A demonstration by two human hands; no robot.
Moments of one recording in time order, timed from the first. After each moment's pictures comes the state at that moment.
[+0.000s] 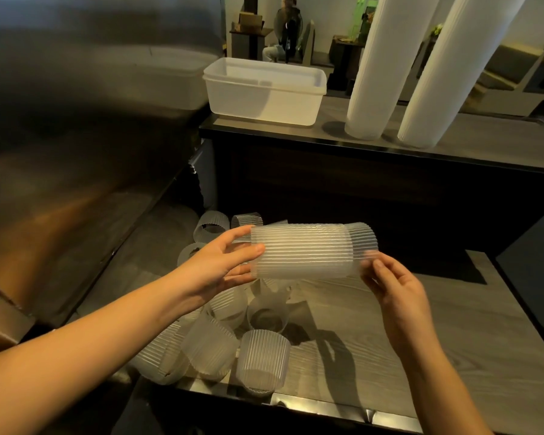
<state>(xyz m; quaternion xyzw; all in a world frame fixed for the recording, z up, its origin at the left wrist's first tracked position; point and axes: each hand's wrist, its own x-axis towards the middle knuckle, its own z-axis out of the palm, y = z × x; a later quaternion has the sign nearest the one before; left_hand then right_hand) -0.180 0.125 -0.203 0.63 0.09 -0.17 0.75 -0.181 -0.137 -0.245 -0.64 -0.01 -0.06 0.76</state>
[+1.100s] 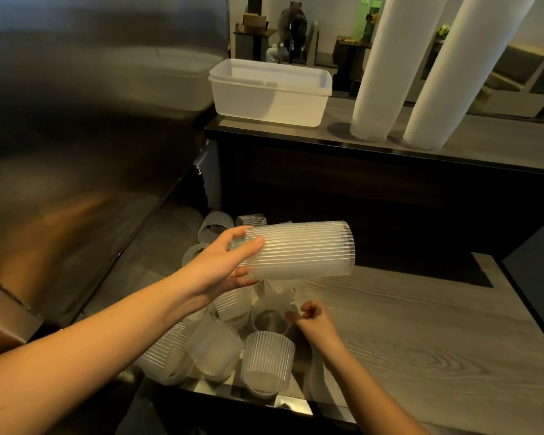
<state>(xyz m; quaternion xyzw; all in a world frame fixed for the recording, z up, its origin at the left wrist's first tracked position) -0.181 0.122 -0.197 0.62 0.12 -0.15 0.76 -0.169 -0.061 -0.345 -0.80 0.14 0.21 0.55</state>
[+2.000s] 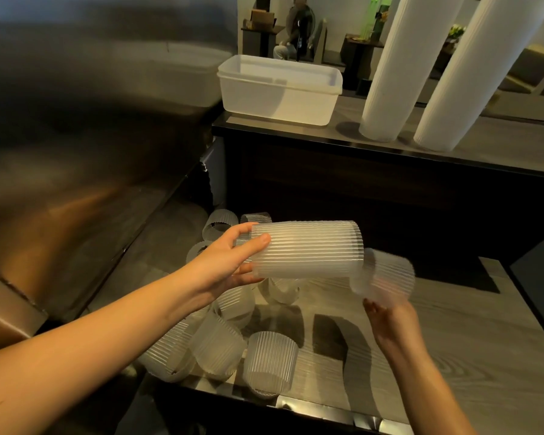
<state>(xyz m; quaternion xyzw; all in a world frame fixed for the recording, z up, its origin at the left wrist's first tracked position) -0.182 0.122 -0.192 0.62 0.12 -0.14 0.76 -0.170 -0.133 -0.283 -0.49 0.17 -0.02 0.86</state>
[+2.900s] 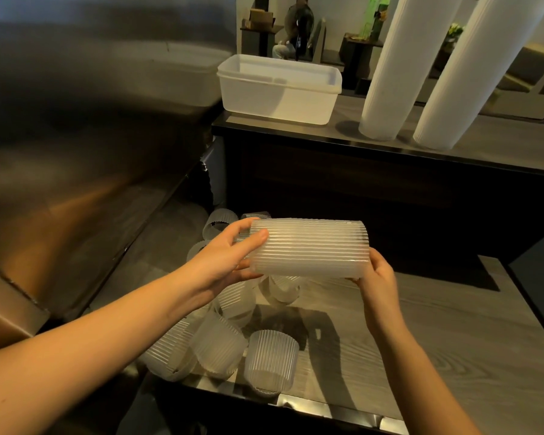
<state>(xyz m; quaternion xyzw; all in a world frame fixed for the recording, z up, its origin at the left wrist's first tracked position) -0.182 0.121 -0.191 0.63 0.11 -0.11 0.76 -0.154 -0.098 -0.255 -0.72 0.02 -0.06 0.69</state>
